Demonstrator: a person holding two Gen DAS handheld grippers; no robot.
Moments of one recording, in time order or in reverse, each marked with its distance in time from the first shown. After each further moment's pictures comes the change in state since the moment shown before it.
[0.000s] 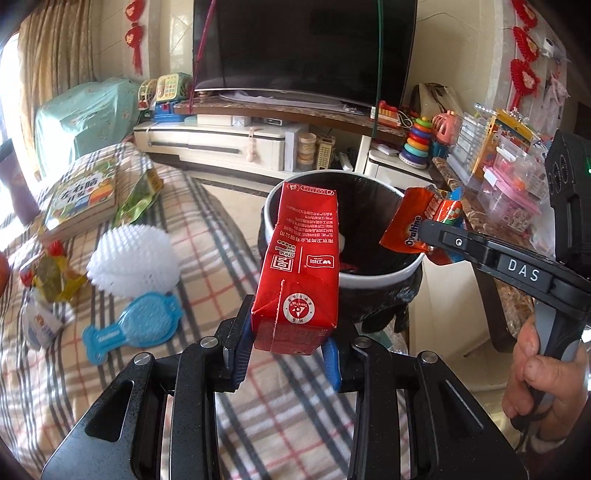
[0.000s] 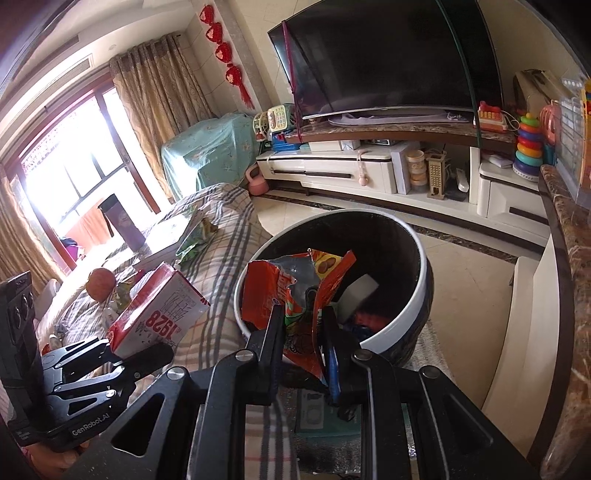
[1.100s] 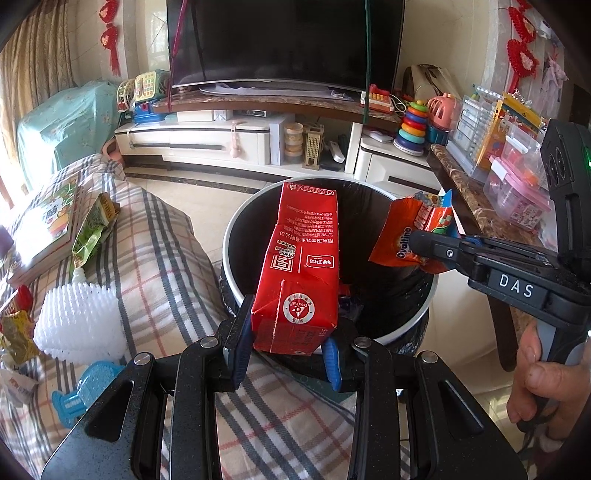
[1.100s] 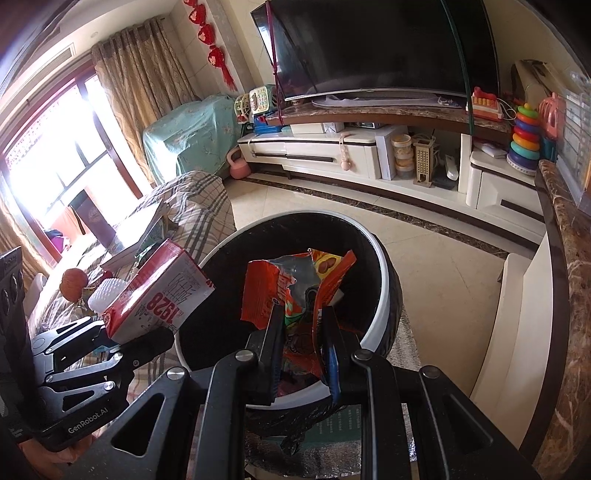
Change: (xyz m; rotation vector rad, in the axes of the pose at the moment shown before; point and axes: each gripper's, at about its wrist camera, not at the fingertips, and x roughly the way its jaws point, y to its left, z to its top) left arm 0.057 -0.029 0.042 0.056 0.050 -0.007; right arm 0.036 -0.041 0.028 -0.002 0.088 -0.047
